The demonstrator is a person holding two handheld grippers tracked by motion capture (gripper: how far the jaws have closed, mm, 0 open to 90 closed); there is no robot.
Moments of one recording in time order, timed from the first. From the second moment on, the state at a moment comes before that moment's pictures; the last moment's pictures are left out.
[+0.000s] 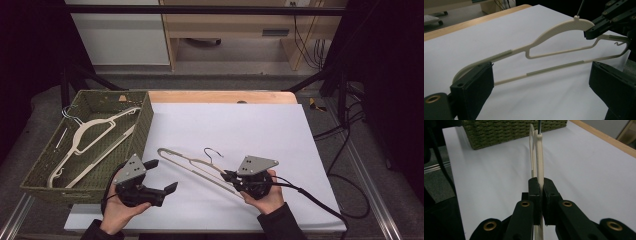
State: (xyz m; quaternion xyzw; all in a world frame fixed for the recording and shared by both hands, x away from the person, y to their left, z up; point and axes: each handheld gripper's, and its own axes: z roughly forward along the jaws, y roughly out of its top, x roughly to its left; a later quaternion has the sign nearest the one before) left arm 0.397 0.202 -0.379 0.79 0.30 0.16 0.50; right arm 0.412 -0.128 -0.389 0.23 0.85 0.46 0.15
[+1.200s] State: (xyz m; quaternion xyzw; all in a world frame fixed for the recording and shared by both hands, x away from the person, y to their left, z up) left arm 0.422 0.154 -0.393 0.86 0.23 0.14 0.43; right arm 0.407 -0.118 -0.394 0.18 0.86 0.47 0.07
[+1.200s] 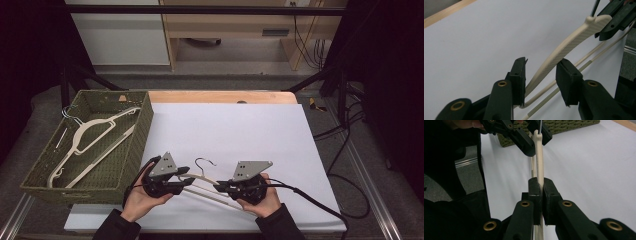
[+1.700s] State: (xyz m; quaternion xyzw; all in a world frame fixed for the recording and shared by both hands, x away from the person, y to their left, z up) left arm 0.410 0.149 -0.388 0.88 0.22 0.12 0.40; right arm 0.407 -0.120 -0.392 0.19 0.85 0.47 0.13
